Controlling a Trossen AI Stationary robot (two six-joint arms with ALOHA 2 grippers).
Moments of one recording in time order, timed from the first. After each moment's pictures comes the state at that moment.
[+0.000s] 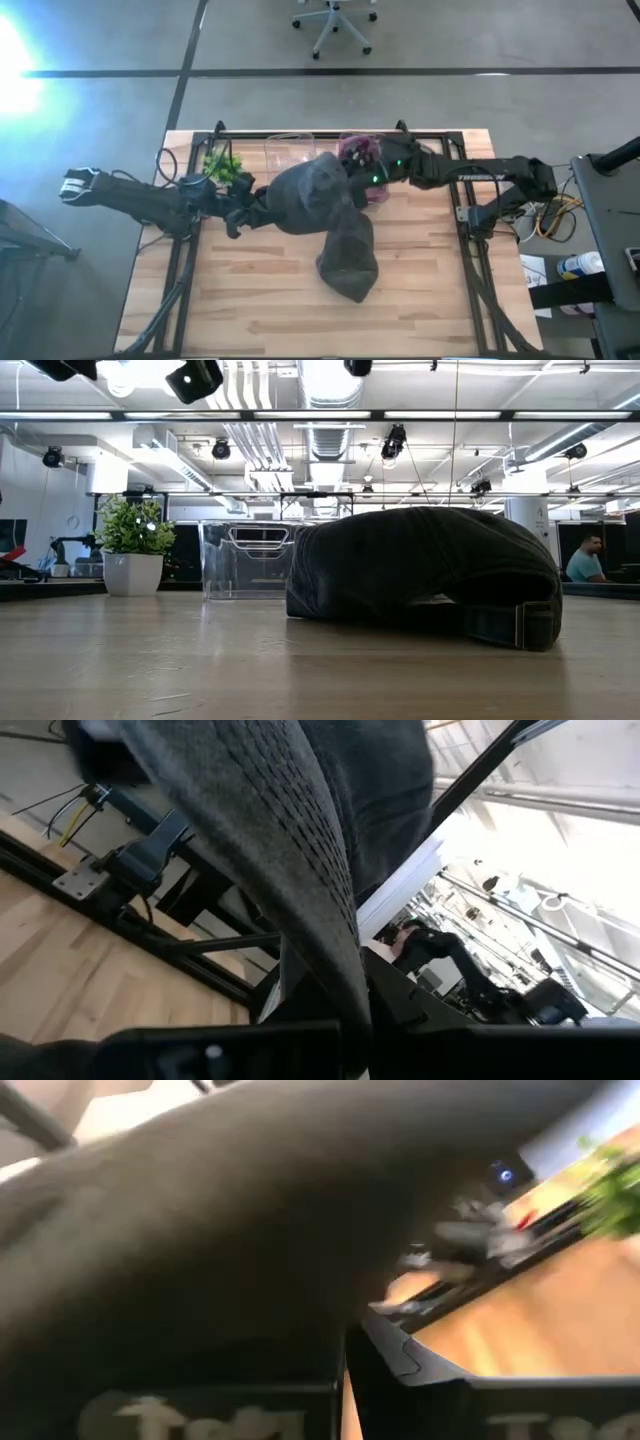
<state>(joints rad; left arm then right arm) -0.09 0.92 0.58 0.58 0.14 -0.80 -0.07 1.48 1.30 0.14 -0.31 0.80</state>
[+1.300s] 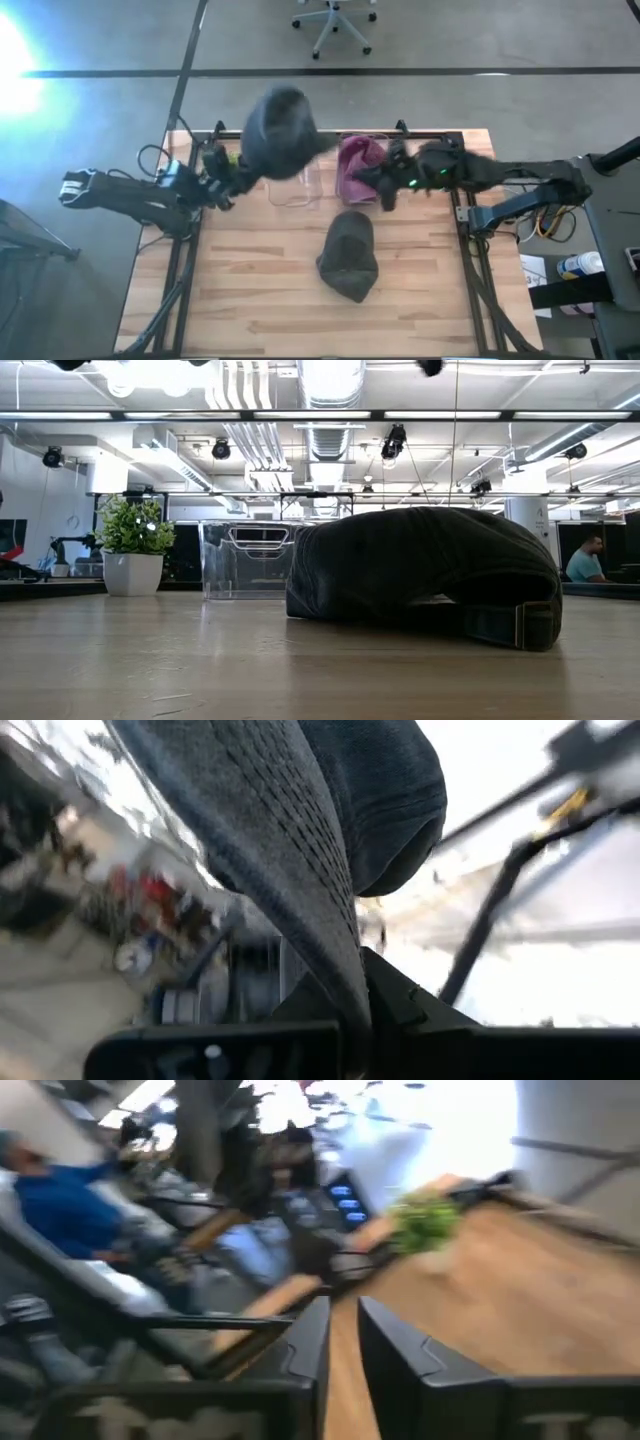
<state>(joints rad) -0.03 0.92 0.66 0.90 -0.15 -0.60 0.01 1.19 1.18 -0.17 0.12 0.64</state>
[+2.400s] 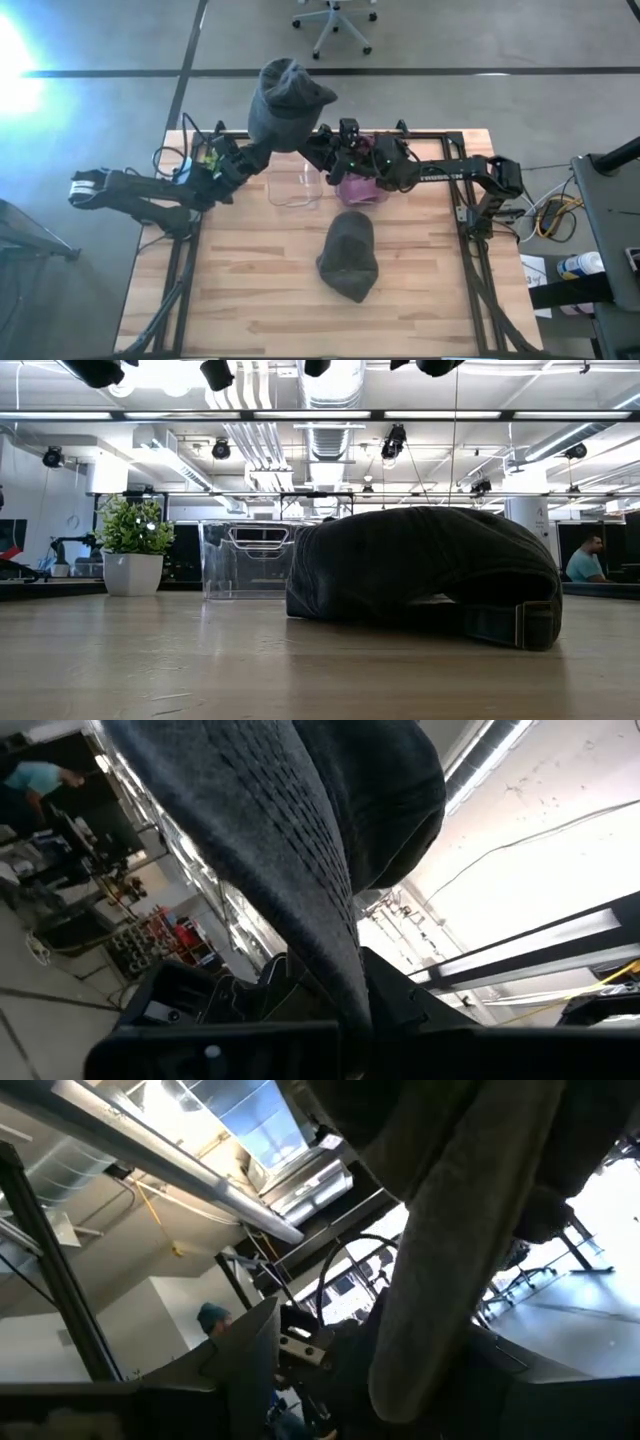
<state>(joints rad) 0.06 1.09 0.67 1.14 -0.38 -0.85 -0.13 1.74 1.36 0.88 -0.05 0.70</state>
